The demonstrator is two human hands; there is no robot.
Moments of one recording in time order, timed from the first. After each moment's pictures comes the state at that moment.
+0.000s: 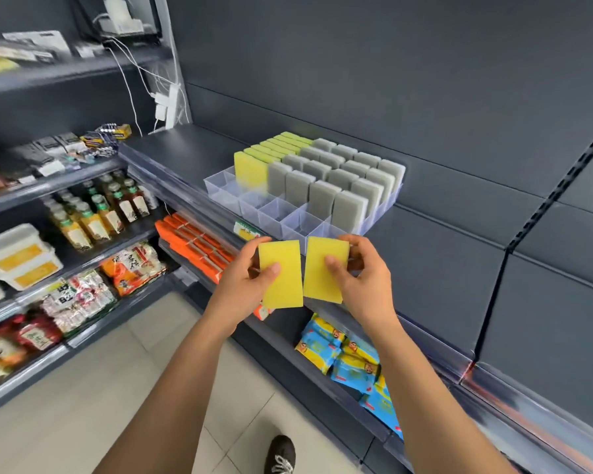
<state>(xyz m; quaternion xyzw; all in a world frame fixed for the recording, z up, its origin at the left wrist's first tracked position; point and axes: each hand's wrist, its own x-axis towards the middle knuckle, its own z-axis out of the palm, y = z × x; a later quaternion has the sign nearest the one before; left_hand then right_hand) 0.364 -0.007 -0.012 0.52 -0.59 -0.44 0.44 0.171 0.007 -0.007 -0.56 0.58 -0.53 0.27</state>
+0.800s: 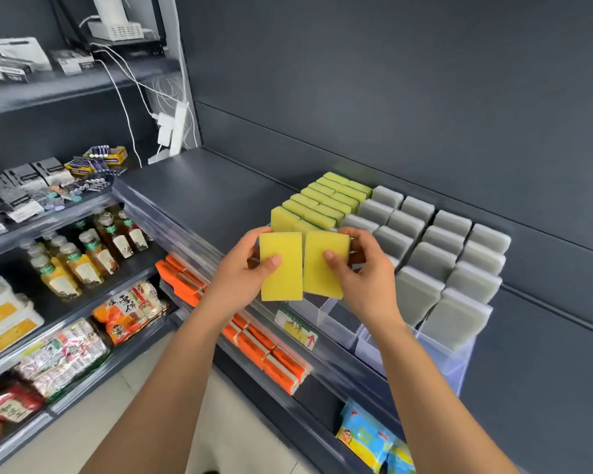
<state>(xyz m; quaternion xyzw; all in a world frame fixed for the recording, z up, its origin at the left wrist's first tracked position) 0.473 -0.257 0.009 0.50 -0.62 -0.44 0.41 0.279 -0.232 0.012 -0.57 0.58 -0.53 0.24</state>
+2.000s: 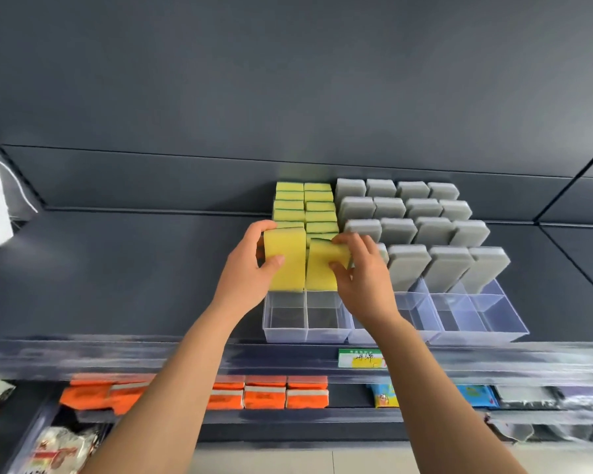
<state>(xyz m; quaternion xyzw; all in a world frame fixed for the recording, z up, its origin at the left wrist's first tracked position) 0.513 -0.453 0.000 0.29 -0.81 -0.43 0.27 0.375 -0.317 -0.006 -0.44 0.80 -0.39 -0.02</state>
